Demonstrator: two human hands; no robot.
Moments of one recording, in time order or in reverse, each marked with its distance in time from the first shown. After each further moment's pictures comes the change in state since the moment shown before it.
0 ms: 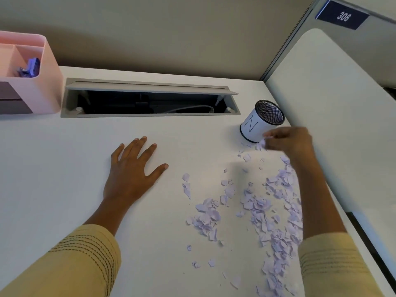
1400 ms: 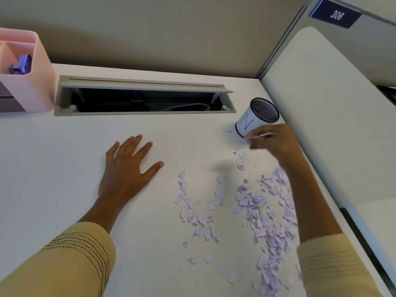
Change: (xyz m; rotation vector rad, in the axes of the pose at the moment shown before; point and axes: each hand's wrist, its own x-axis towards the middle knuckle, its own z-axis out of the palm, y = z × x) left_hand 0.000 -0.003 0.003 0.014 0.011 0.015; right_hand -0.013 -0.017 0.012 -0.072 -0.113 -0.065
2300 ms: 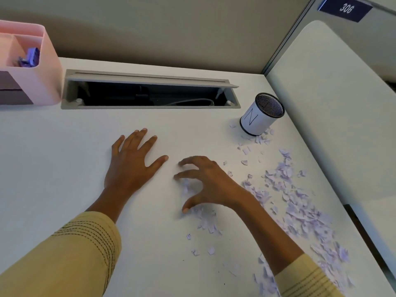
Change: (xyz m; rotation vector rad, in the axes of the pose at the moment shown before) left_hand 0.001 -0.002 0.002 0.000 -0.014 0.004; right_hand -0.063 0.008 0.125 -0.419 -0.608 -0.555
